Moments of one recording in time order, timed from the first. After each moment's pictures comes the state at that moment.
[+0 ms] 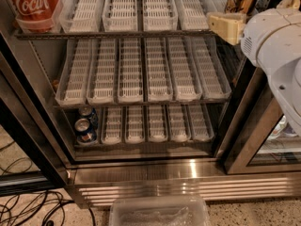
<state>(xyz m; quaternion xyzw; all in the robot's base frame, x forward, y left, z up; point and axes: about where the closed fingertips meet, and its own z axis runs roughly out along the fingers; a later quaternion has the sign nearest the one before) 0.570 -0.213 1.070 -0.10 0.68 -0.09 0.72</state>
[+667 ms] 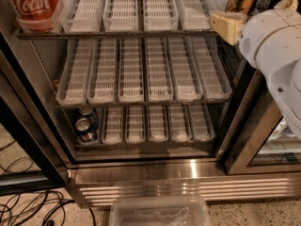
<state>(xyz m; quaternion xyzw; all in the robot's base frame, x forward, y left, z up) 0.567 -0.208 1.070 -0.10 0.68 -0.08 0.72</state>
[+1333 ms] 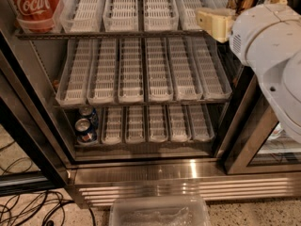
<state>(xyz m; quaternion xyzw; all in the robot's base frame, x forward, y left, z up) 0.557 -0.184 1.084 -0.11 0.67 -0.07 0.73</state>
